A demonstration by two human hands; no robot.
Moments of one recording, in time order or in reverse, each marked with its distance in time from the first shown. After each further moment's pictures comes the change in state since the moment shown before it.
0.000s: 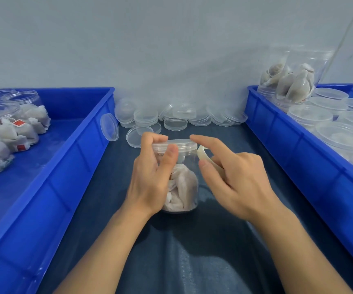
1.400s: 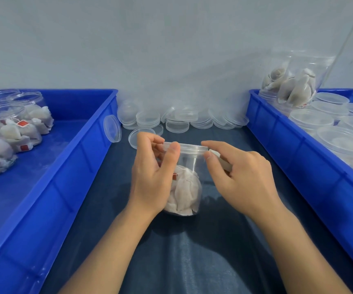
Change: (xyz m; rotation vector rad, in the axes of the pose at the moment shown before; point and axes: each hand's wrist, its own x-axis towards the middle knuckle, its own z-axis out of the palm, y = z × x) left_hand 0.004 0.001 0.004 -0.048 0.136 0.025; right_hand 0.004 0.001 0.002 -0.045 0.044 0.205
